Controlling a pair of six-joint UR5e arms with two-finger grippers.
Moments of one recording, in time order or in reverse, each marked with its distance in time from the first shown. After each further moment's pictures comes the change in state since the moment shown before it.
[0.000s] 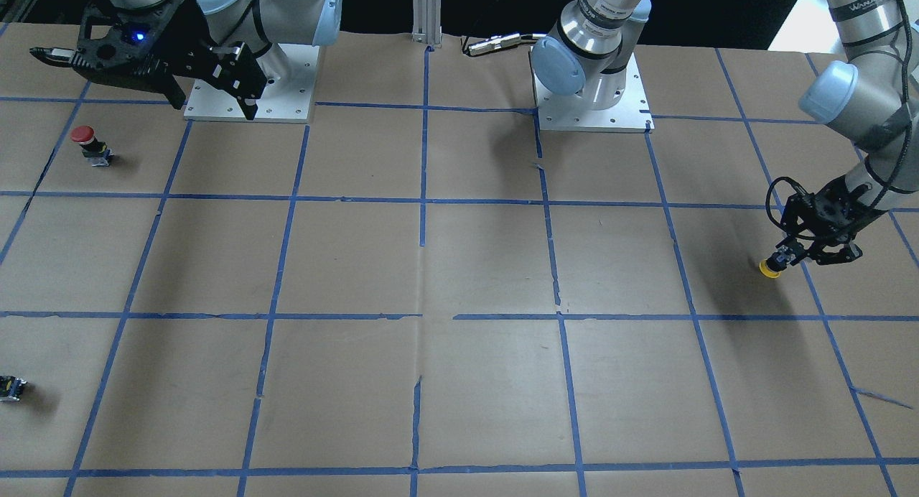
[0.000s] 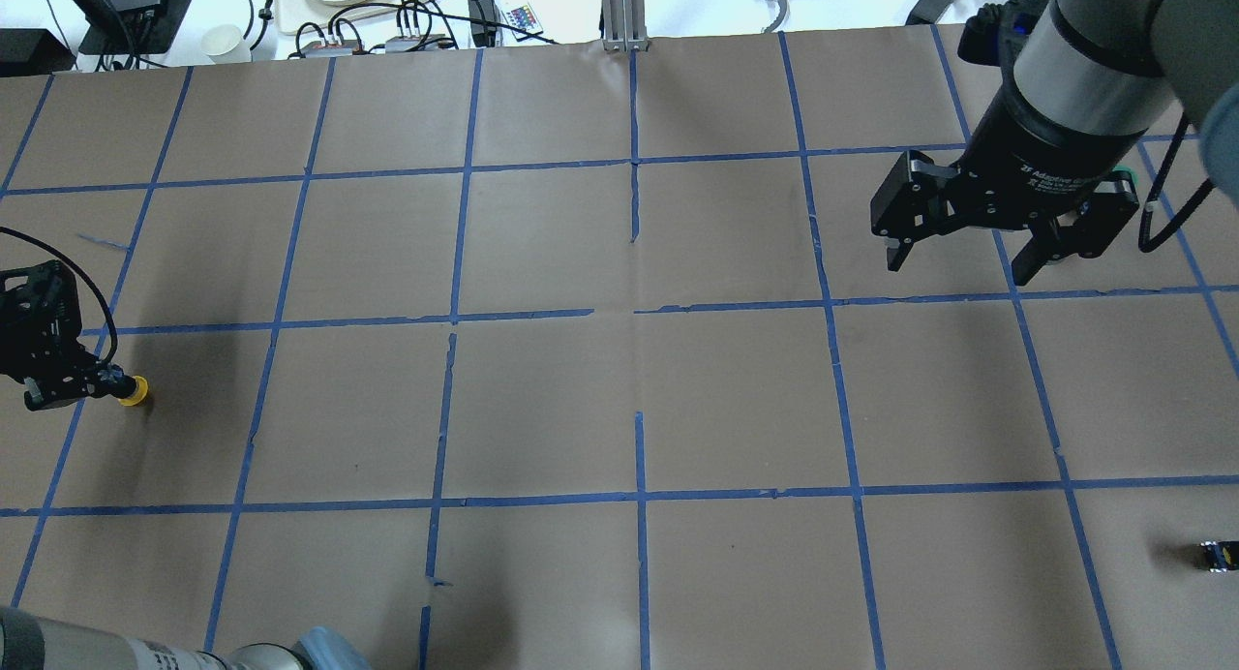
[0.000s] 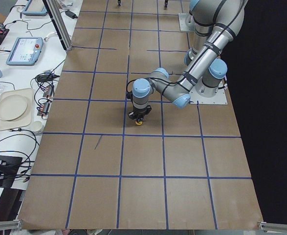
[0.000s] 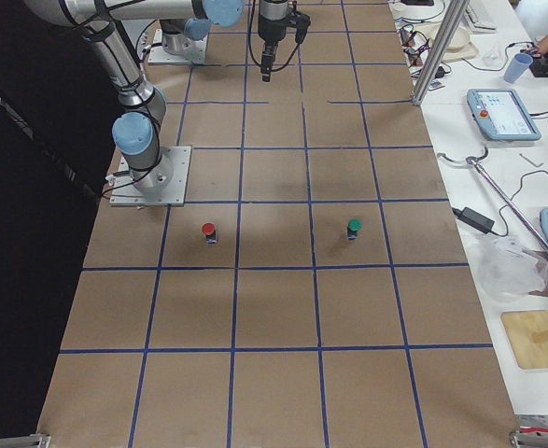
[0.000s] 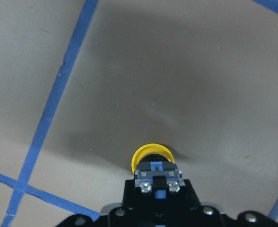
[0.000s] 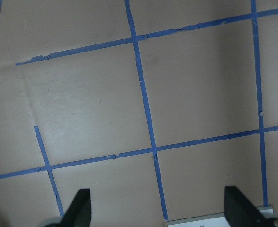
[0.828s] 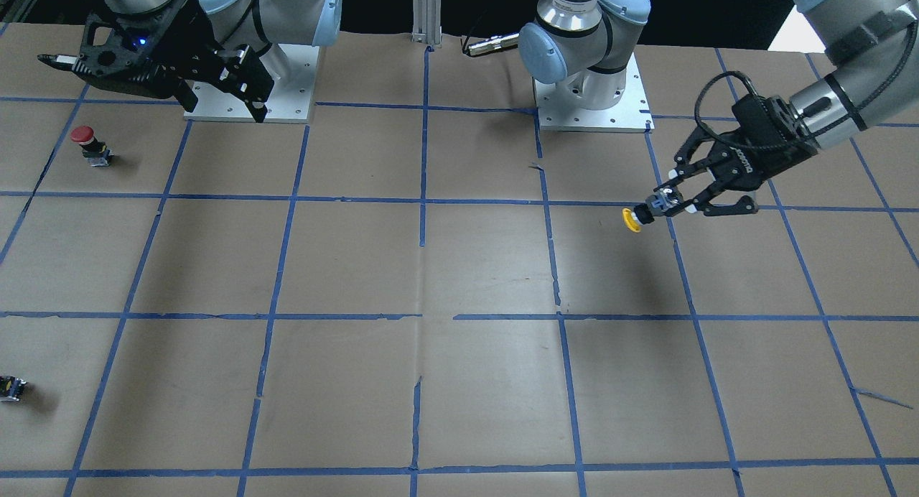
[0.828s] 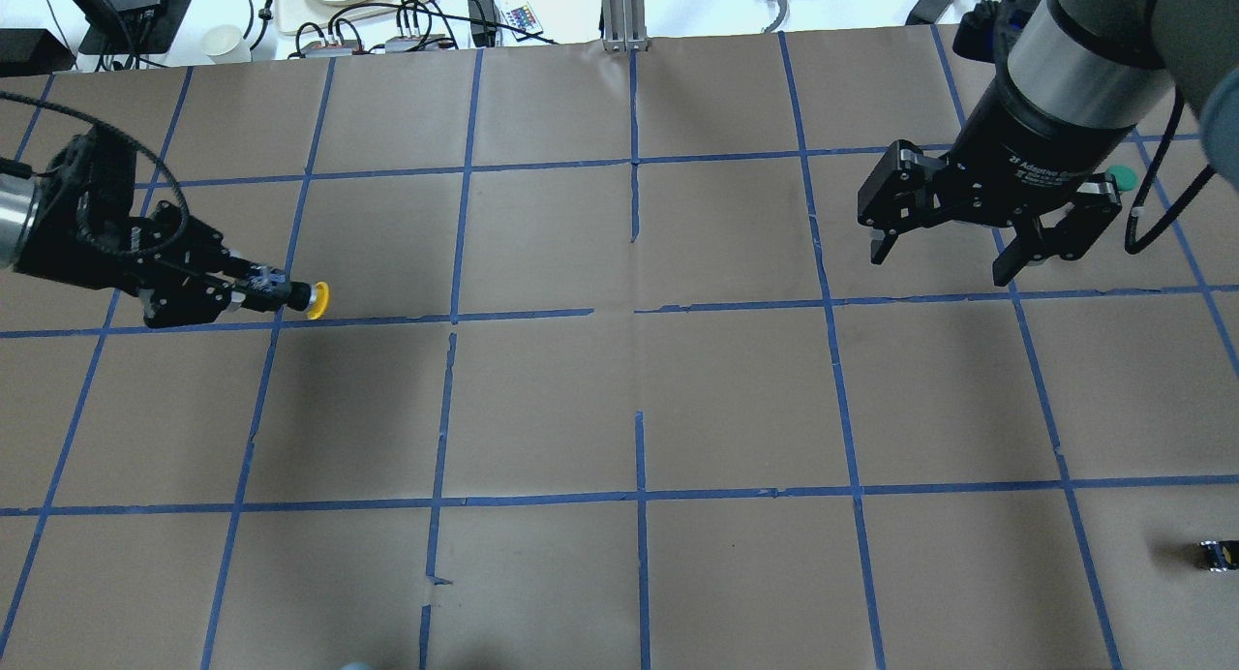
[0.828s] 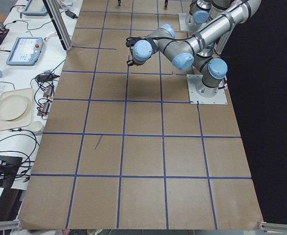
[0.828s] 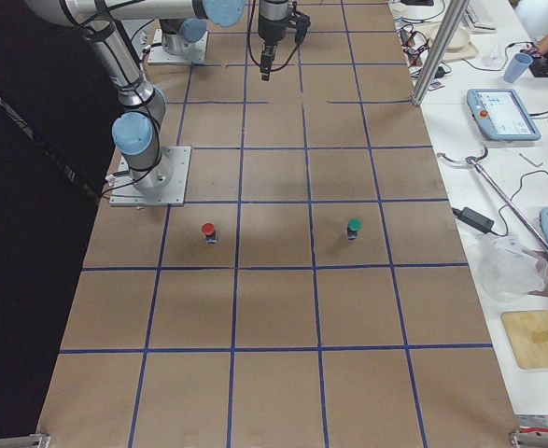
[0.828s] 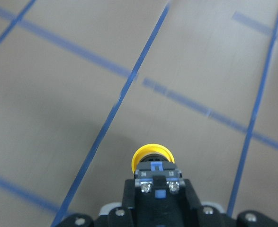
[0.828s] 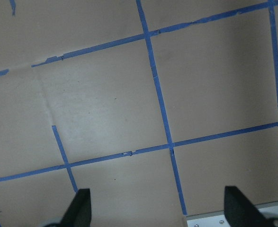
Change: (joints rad) left arm -0.272 0.272 0.113 -0.706 -0.575 -0.091; right arm -0.007 0.017 -0.014 0.013 0.082 0.060
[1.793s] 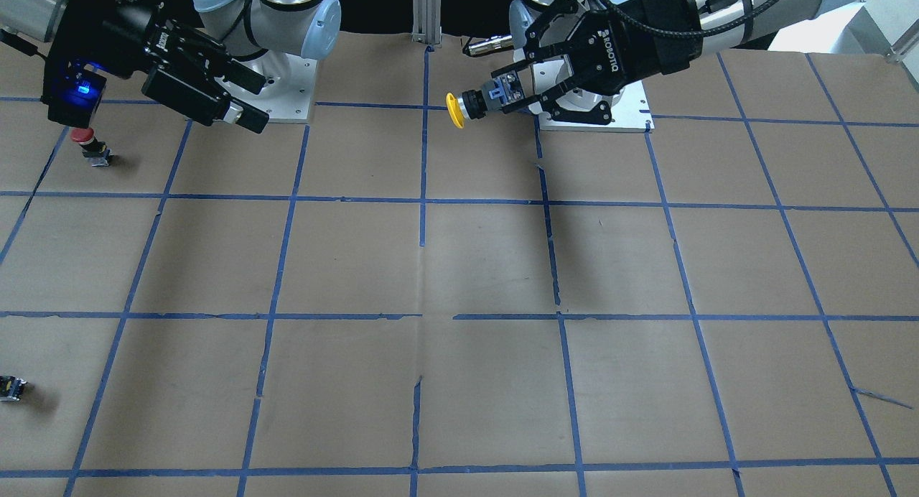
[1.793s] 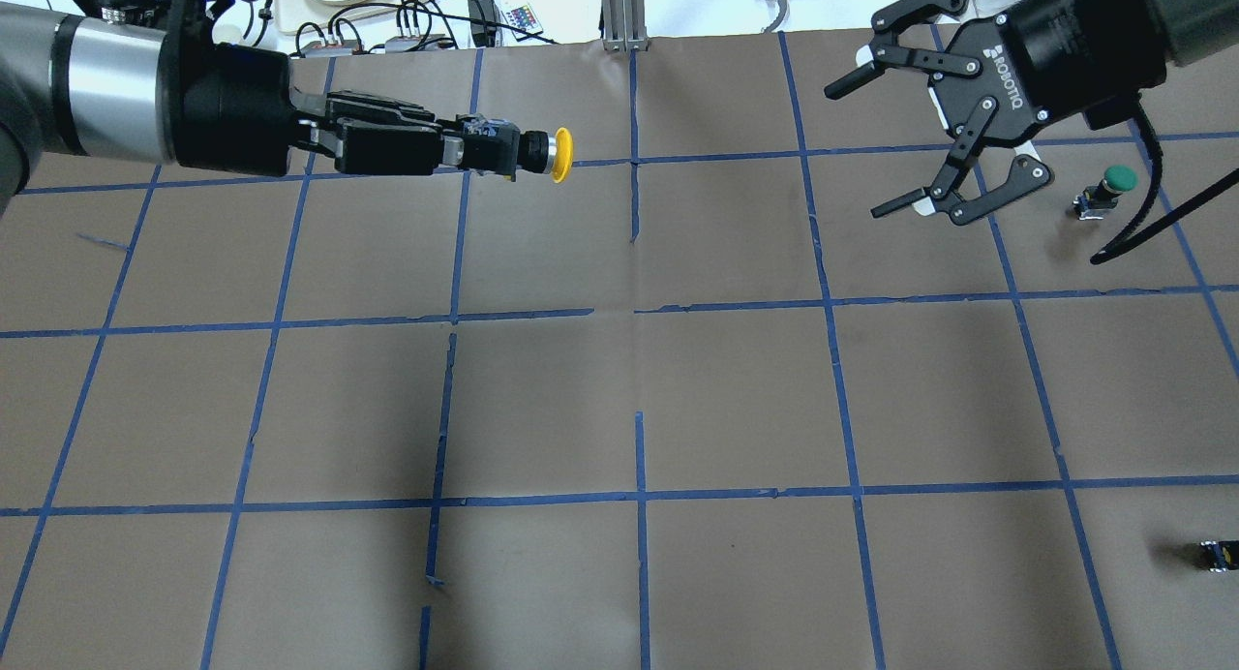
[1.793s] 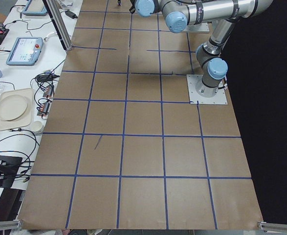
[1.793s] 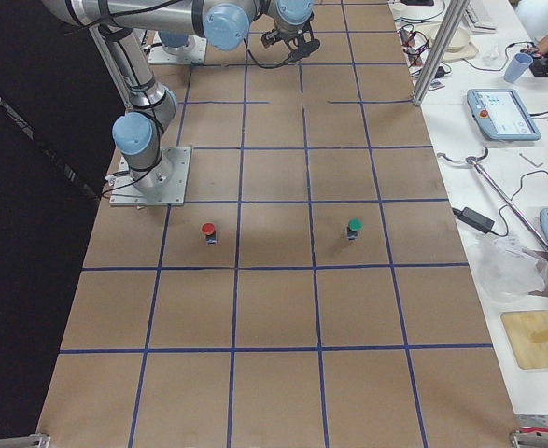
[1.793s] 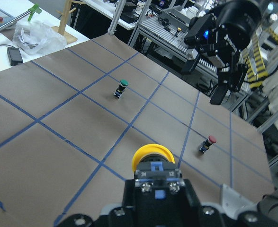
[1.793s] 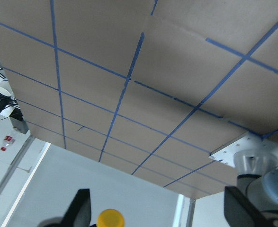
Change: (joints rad) left arm -0.332 0.110 0.085 -0.055 -0.492 -0.826; right arm -0.229 0.067 -0.062 0.233 0.771 0.576
